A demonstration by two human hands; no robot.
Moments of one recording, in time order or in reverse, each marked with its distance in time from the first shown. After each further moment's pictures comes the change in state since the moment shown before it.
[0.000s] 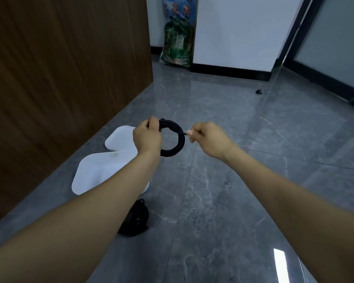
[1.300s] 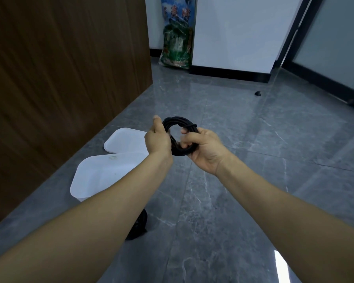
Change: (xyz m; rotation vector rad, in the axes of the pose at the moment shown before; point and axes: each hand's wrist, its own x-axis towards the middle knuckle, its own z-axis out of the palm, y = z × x) left_hand -0.016 0.005 0.024 -0.181 -0.041 -0.188; right_hand -0.010 -0.016 0.018 1.275 -0.030 0.209
